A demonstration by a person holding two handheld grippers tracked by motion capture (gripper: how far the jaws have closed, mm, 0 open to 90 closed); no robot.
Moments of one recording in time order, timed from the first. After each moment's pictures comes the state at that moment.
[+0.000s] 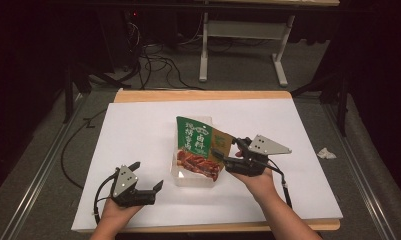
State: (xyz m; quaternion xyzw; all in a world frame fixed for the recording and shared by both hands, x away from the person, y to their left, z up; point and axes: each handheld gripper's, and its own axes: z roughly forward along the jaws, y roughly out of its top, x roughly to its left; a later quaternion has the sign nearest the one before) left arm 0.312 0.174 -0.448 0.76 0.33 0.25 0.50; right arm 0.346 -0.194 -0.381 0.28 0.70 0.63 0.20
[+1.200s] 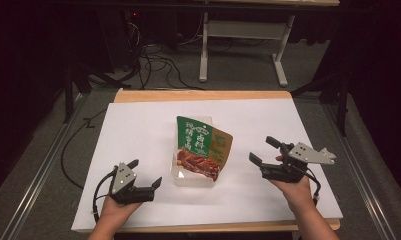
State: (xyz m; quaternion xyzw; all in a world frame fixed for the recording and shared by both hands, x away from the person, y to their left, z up) left arm 0.315 0.177 -0.445 0.76 0.35 0.25 0.50; right arm 0.322 -0.287 -0.392 0.35 0.68 0.59 0.26
